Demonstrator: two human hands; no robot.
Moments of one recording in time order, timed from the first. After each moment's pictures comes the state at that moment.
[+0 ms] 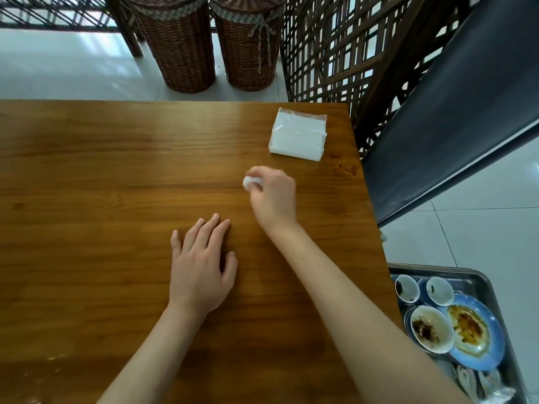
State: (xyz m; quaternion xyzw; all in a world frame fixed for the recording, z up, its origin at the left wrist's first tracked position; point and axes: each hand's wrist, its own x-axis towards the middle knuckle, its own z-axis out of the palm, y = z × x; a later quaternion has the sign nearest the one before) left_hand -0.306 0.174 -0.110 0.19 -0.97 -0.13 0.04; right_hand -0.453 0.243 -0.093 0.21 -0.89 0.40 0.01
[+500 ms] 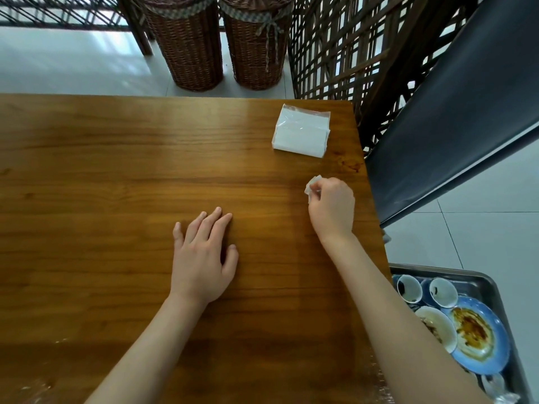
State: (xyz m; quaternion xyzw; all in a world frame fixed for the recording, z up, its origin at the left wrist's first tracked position) left_hand -0.307 0.173 -0.114 0.20 -0.97 -0.13 0.04; right_hand -0.473 0.328 -0.104 0.15 -0.95 0.27 0.04
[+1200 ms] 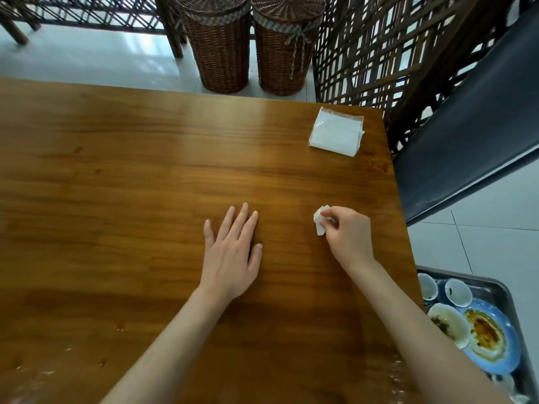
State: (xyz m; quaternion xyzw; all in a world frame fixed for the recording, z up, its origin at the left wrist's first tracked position) left_hand -0.260 0.166 -0.107 0.19 -0.97 -0.12 0.03; right_hand -0.390 0.331 -0.081 0.22 -0.93 0.29 -0.03
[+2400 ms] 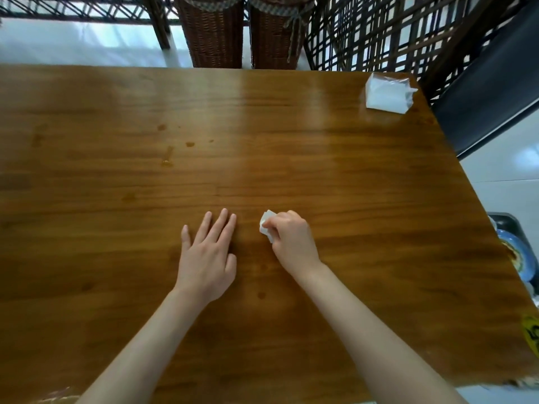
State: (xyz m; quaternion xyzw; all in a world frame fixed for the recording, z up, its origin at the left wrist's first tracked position) left_hand -0.074 -0.014 -0.113 0.14 -0.98 -0.10 -0.05; right_hand -0.162 0.125 -0.086 0.27 -0.92 0.27 -0.05
